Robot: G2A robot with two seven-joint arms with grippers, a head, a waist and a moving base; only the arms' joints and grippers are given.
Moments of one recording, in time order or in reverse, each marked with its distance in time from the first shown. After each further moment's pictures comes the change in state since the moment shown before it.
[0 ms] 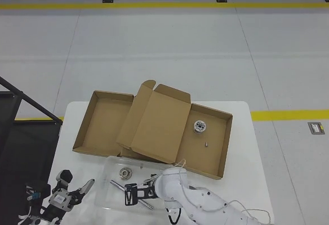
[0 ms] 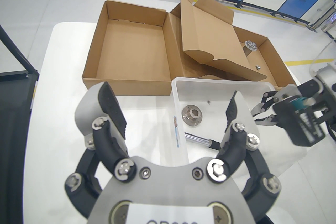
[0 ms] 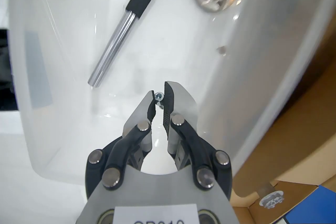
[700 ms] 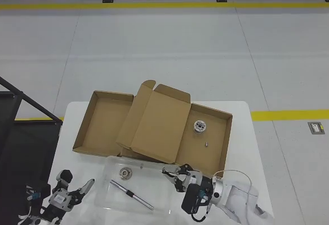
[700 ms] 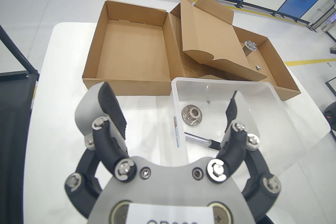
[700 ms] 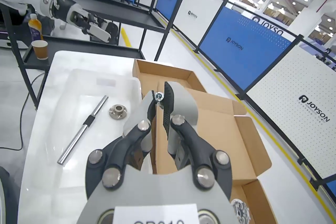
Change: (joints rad) left arm 0.000 0.000 0.000 0.000 0.000 0.000 0.000; right arm -0.486 0.226 0.552 -0.254 -0.449 0.089 -1.373
